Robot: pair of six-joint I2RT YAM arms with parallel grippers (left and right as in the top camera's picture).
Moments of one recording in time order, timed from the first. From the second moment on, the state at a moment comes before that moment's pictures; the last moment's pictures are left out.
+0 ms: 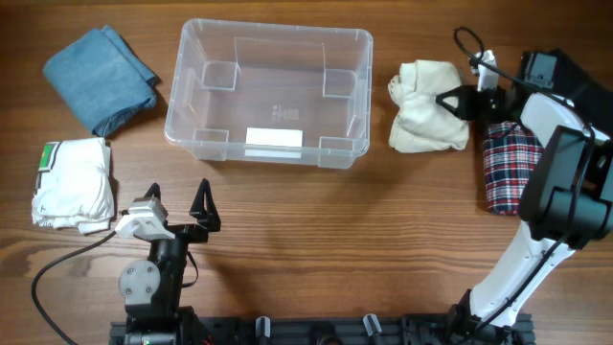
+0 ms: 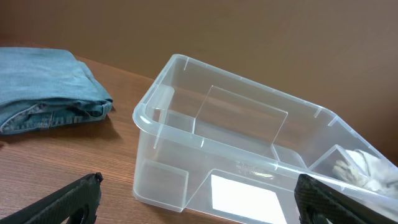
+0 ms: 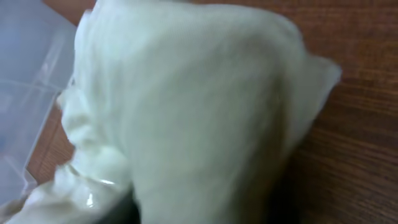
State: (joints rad) left arm 0.05 0.01 0.01 -0.06 0.10 -0.34; right arm -0.30 2.14 1.40 -0.40 -0.71 -0.32
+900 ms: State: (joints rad) left arm 0.05 0.01 0.01 -0.06 0.10 -0.34; right arm 0.49 1.70 1.35 0.13 -0.04 0.41
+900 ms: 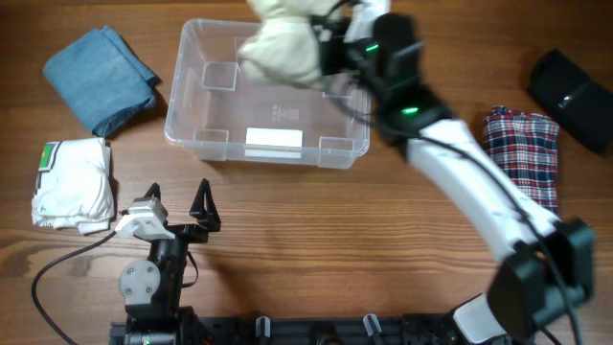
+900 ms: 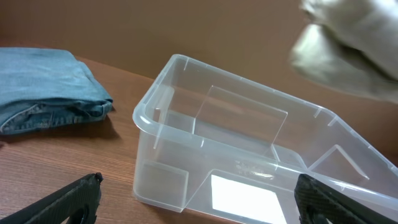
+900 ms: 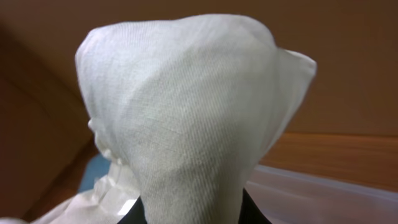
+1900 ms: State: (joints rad) left arm 0.05 0.01 0.01 -0.06 0.10 -0.34; right arm 0.63 2.17 1.81 -0.19 -0.15 0.65
